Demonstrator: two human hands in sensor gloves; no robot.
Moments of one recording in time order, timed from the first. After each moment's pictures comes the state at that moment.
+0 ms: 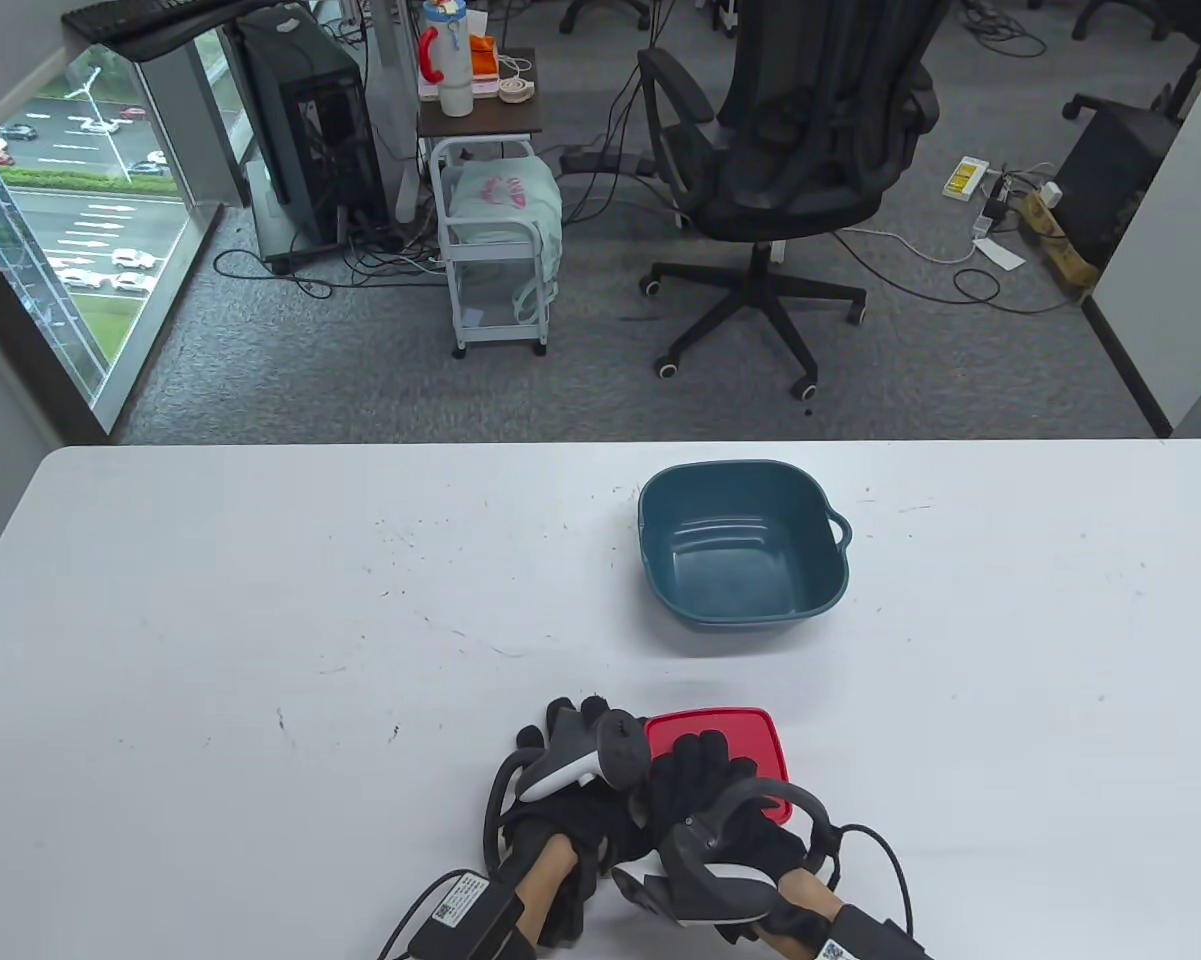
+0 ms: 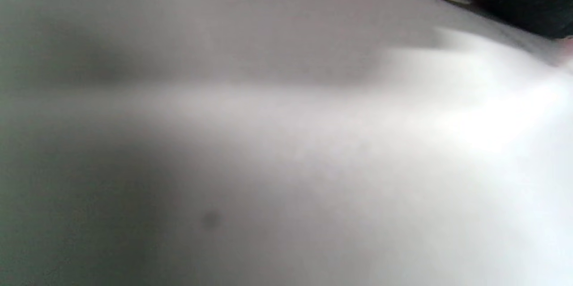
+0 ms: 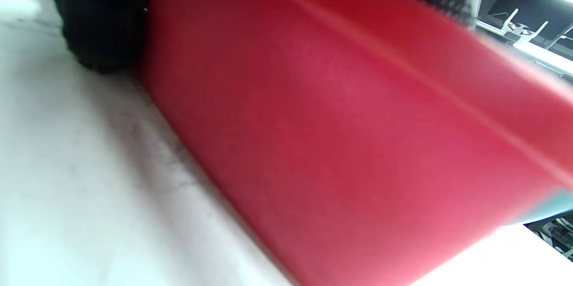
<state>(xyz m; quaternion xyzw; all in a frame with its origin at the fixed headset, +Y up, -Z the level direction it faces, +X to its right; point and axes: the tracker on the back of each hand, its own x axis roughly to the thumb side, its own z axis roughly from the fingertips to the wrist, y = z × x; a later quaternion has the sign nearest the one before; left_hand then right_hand) -0.055 -0.811 -0.336 -0.32 -0.17 0.08 0.93 0.053 -0.761 -0.258 -0.32 0.06 -0.91 0.24</state>
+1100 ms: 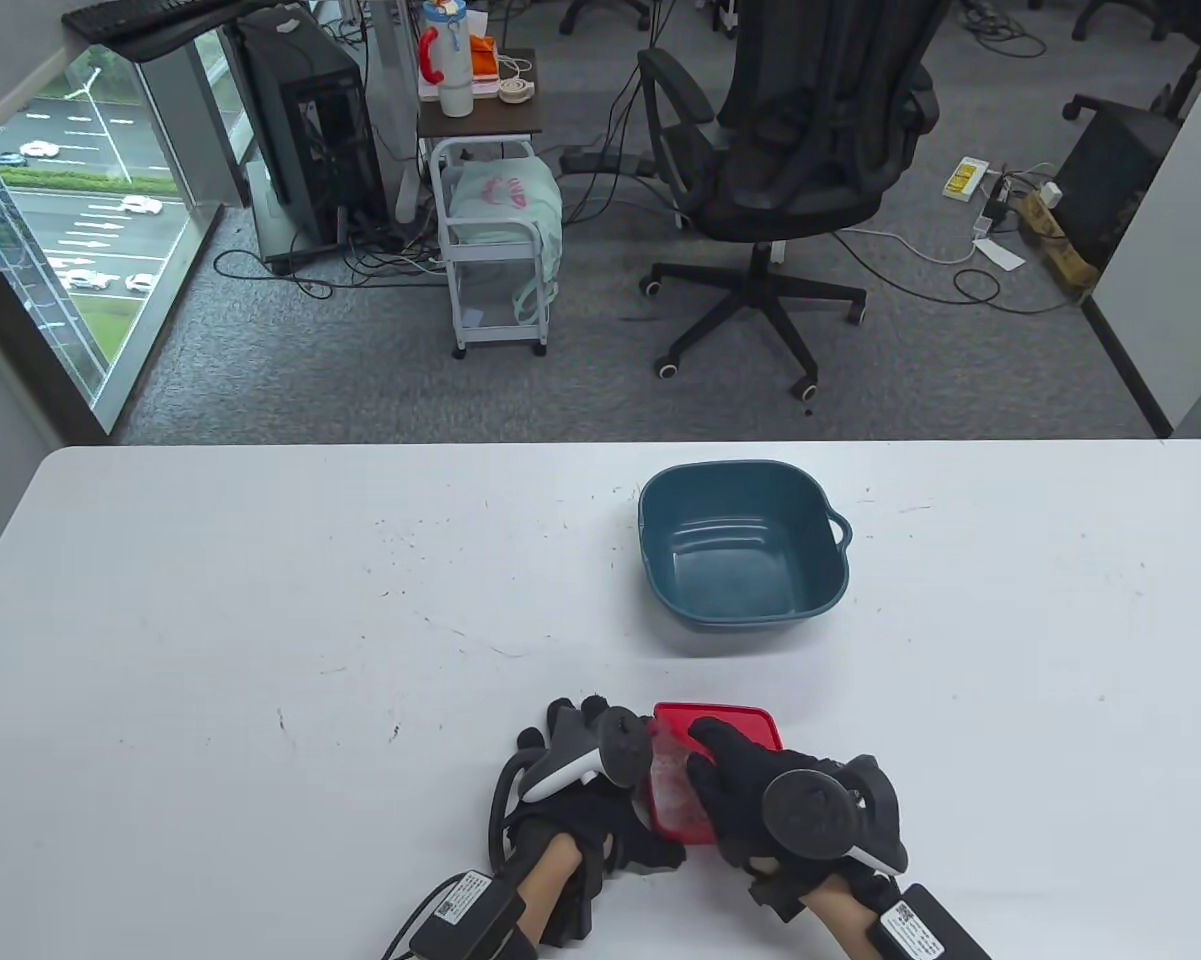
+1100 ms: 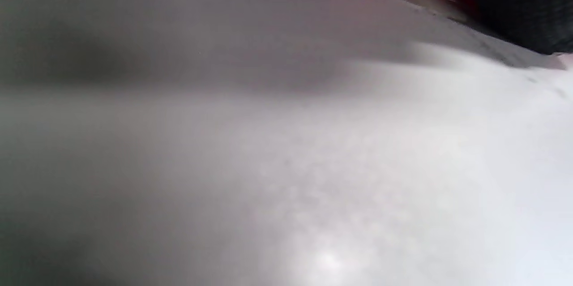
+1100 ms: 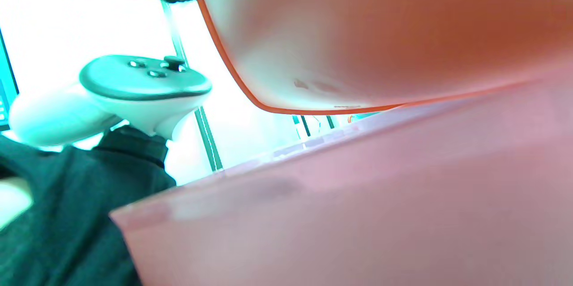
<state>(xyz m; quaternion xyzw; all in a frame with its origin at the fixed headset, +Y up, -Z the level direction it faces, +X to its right) -0.052 -0.813 -0.338 -0.32 -0.16 0.10 0.93 0.144 -0.728 -0.285 -0.24 0.13 -0.93 -0.26</state>
